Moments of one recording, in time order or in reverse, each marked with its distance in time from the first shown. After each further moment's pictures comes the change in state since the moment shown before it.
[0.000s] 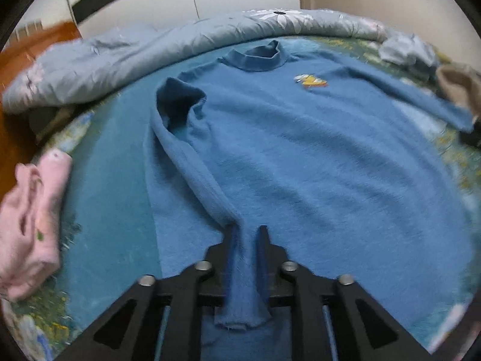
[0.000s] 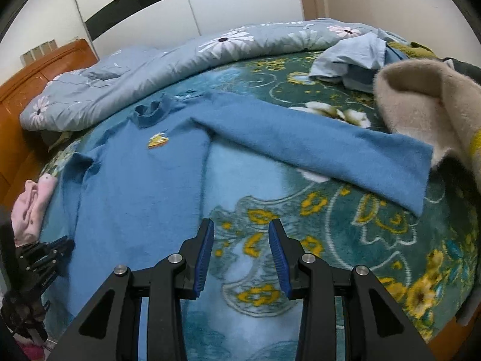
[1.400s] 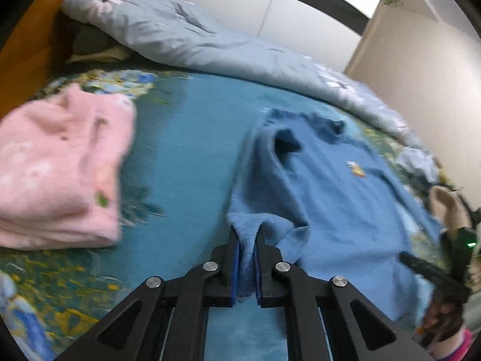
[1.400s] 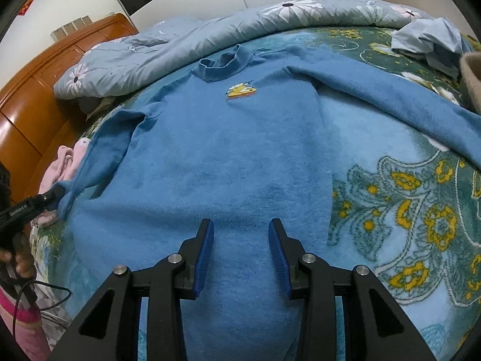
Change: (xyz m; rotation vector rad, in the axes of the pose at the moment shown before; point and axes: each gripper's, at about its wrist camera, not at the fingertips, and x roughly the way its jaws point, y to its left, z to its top) left arm -0.045 0.150 -0.004 -0.373 -0.118 -0.055; right arm 0.049 0.078 -0.028 -0.056 0.132 0.187
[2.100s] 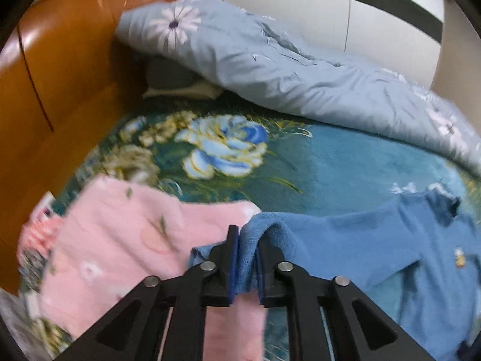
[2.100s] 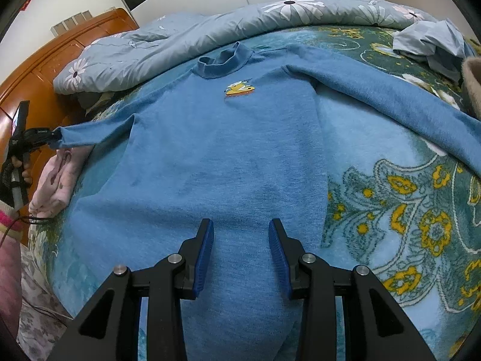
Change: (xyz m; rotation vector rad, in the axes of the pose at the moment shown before) left arm 0.026 0.088 0.133 -0.110 -0.041 0.364; right arm -0.004 -0.001 0.003 -0.022 0.020 -0.023
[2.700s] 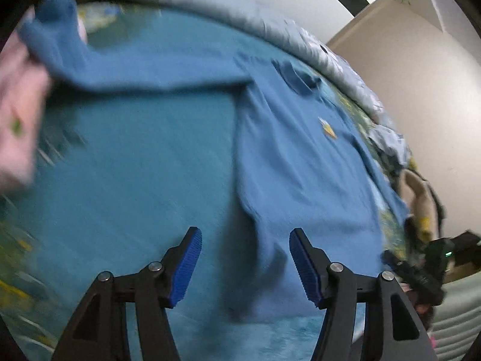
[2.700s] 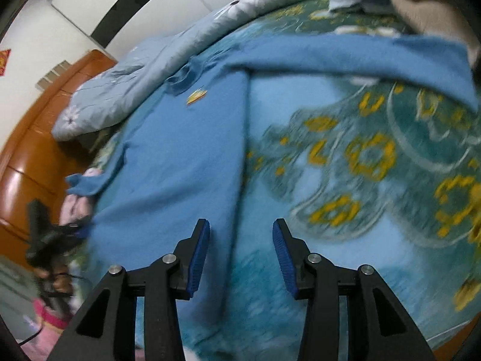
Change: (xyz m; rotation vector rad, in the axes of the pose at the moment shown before) left arm -0.020 -0.104 -0.179 0.014 0.354 -0.679; right arm -0.036 -0.060 -0.043 0.255 0.002 0.164
